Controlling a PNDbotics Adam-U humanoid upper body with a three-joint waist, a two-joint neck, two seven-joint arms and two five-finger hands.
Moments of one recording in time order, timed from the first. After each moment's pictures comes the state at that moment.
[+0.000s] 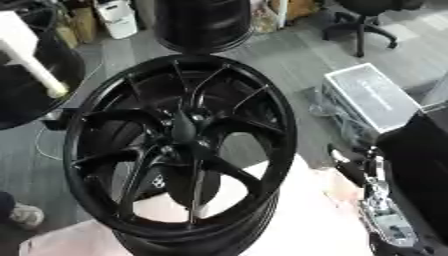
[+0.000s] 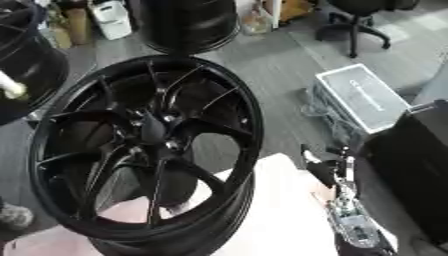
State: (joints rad) left arm -0.85 0.76 -0.14 -1.45 -0.32 -0.28 -0.70; right arm -0.05 -0.20 -0.20 -1.35 -0.04 -0.02 -0.45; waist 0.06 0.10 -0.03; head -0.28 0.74
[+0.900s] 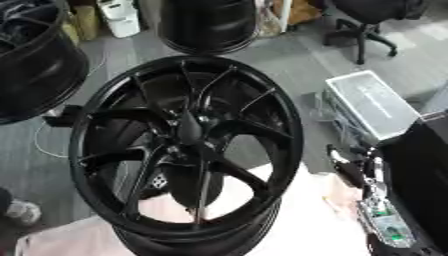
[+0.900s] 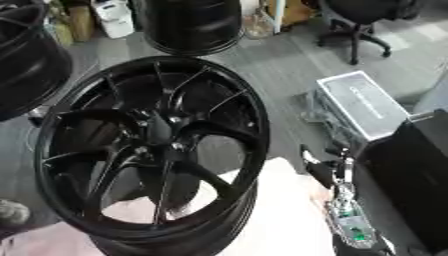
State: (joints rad) left arm -0.43 0.60 0.07 -1.16 -0.57 -0.13 -0.31; right arm -0.06 -0.19 -0.21 -1.35 -0.05 -0.02 -0.45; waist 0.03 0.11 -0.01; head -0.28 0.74
